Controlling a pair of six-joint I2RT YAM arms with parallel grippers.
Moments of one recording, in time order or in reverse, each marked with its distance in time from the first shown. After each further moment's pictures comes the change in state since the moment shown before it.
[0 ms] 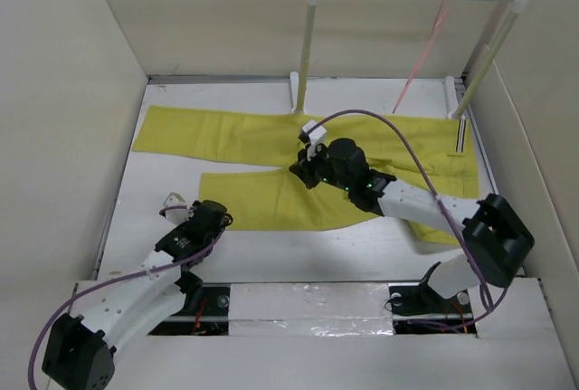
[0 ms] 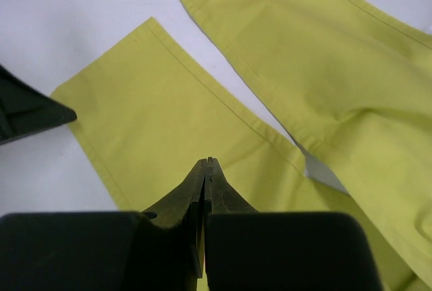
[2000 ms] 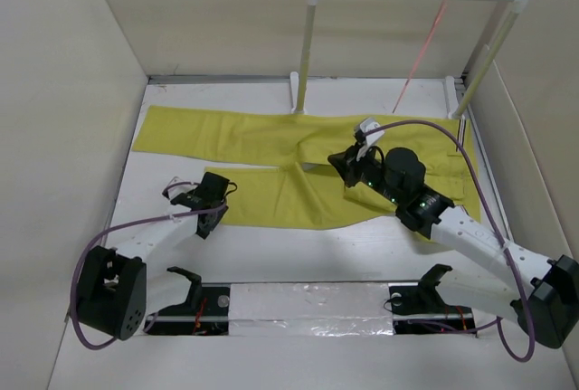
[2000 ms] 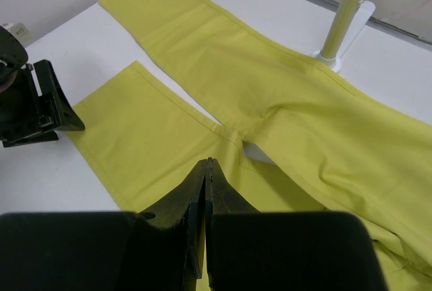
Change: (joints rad) left arm 0.200 0.468 0.229 -0.064 0.075 0.104; right arm -0.113 -0.495 -0.219 -0.084 0.061 -0.003
